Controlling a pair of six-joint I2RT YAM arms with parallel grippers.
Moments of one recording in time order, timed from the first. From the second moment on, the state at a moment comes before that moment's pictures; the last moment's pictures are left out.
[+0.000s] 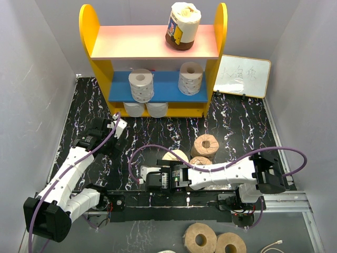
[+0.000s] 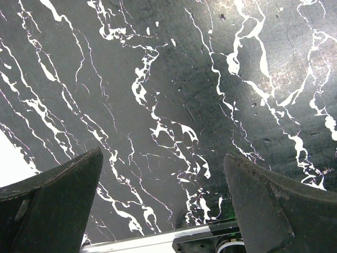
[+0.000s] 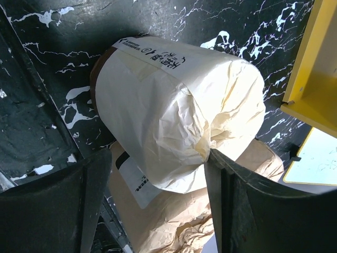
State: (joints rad) left arm -0.27 0.98 0.78 -0.86 -0.13 0.36; right arm 1.54 1.59 1.21 -0.94 0.56 -0.05
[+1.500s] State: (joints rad) left arm -0.27 0.99 0.78 -0.85 -0.16 0.34; right arm 1.47 1.63 1.70 -1.05 0.76 -0.33
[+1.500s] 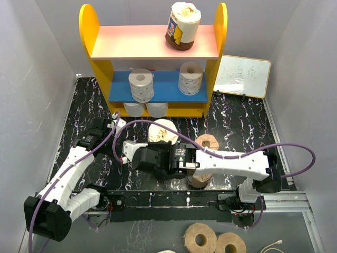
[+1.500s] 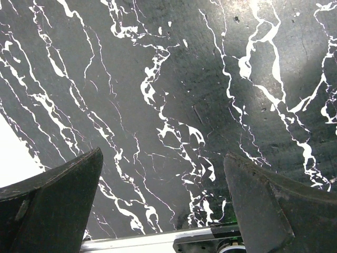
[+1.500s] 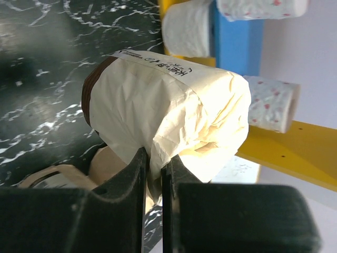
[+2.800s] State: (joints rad) left arm -0.27 1.00 0.77 -0.81 -0.20 0.31; right arm 1.19 1.85 2.29 -0.18 0.84 -1.37
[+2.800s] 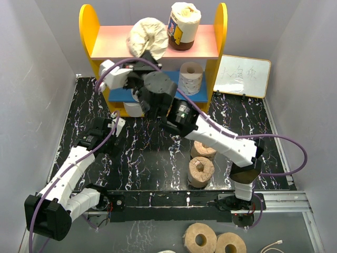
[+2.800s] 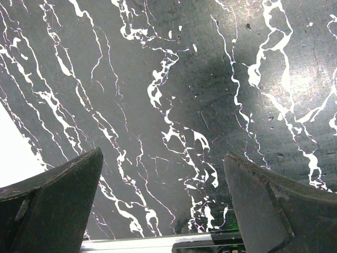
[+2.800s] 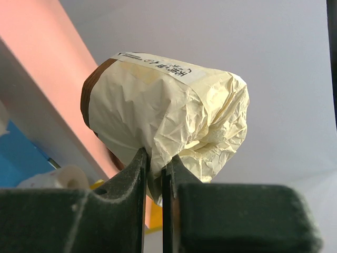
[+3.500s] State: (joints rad) left arm -0.27 1.00 0.77 -0.81 -0.21 0.31; right arm 1.01 1.59 2.14 -0.10 0.85 -1.35
